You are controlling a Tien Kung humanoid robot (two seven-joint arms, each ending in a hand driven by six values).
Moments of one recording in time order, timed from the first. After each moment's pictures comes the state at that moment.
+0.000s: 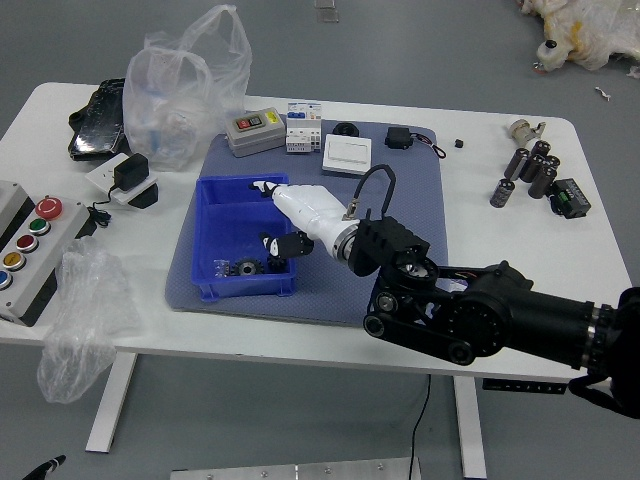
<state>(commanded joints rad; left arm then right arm) -0.22 0.21 -0.97 -0.29 1.00 -0.09 0.45 0.93 -0.09 0.19 1.13 -1.54 -0.30 -0.34</state>
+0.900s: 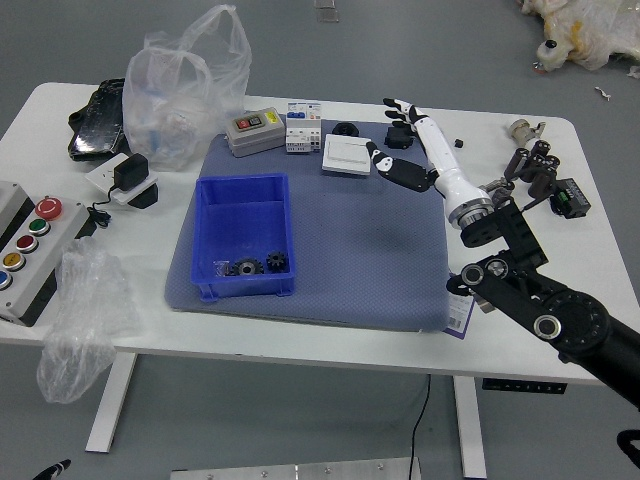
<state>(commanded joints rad) -0.21 0.20 -0.97 -0.29 0.99 -0.09 0.45 0.58 -0.29 0.76 1.15 -1.25 -0.47 0.11</state>
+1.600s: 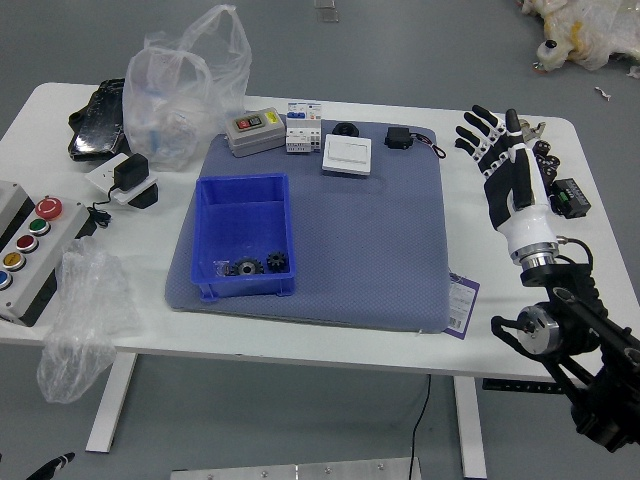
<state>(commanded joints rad) -0.23 0.19 -1.03 -0.30 1.06 -0.10 0.49 0.29 -0.32 1.01 1.26 -0.56 -0.20 0.54</state>
